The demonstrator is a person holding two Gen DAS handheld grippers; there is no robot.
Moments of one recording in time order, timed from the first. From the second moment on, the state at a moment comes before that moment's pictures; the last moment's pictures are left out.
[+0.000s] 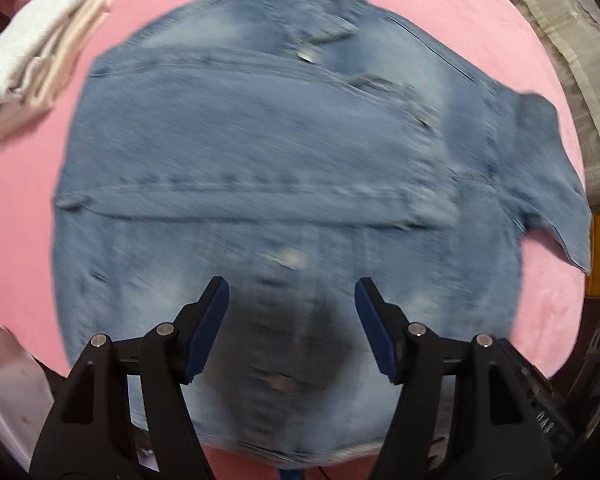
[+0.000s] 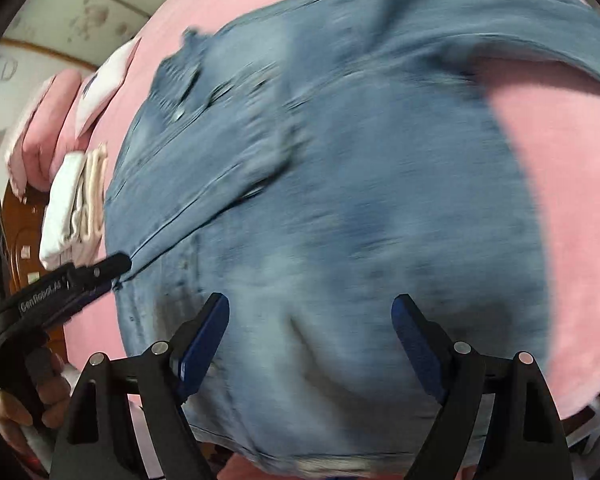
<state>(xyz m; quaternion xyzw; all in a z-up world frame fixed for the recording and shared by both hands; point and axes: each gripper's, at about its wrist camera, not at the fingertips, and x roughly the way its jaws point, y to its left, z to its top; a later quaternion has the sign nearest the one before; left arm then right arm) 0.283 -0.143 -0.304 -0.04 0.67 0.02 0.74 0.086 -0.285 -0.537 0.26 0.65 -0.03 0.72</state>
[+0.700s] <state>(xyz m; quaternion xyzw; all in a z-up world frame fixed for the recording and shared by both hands) 0.283 -0.329 -0.317 0.05 0.68 -0.05 0.73 0.007 -0.637 -0.511 0.44 0.50 -0.25 0.70</state>
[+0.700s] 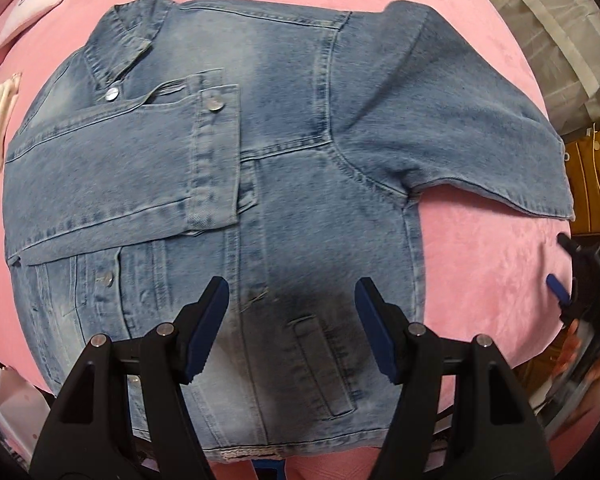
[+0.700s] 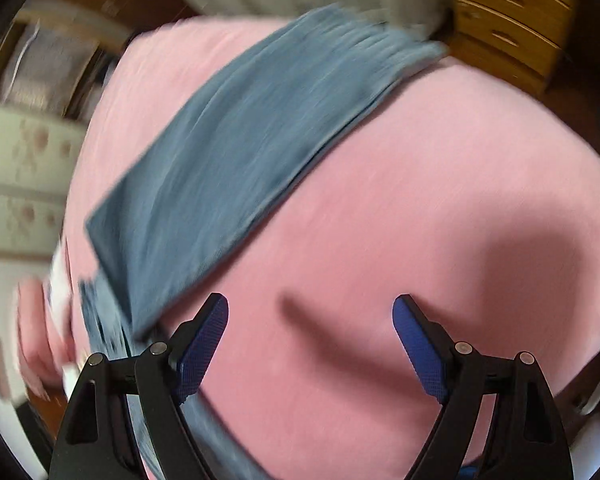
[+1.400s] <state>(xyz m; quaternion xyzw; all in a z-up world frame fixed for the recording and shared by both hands) 0.305 -0.359 -0.330 0.04 0.69 -0.06 0.72 0.003 -0.717 -0.473 0.39 0.37 -0.40 0.74</state>
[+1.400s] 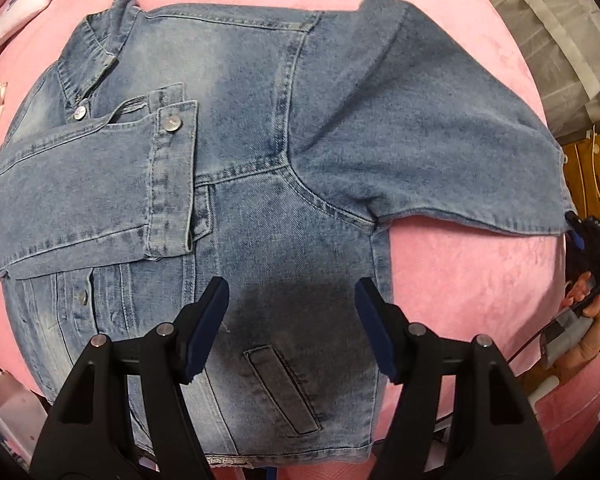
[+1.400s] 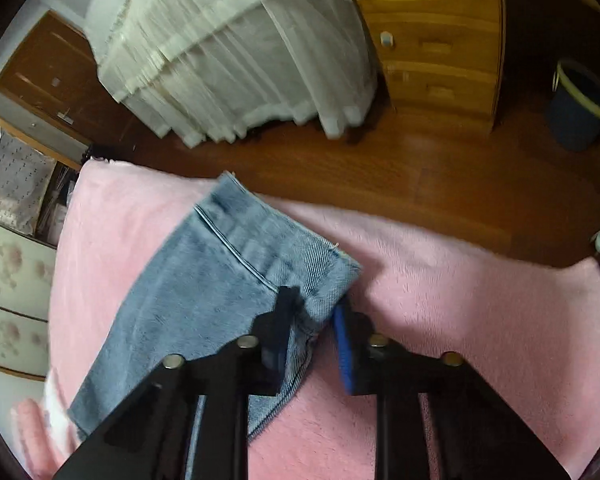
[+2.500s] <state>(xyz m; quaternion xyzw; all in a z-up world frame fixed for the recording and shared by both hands) 0.303 -0.075 -0.269 -0.08 0.61 -0.01 0.79 0.166 -0.192 -0.166 0.09 0.23 -0.19 0.95</state>
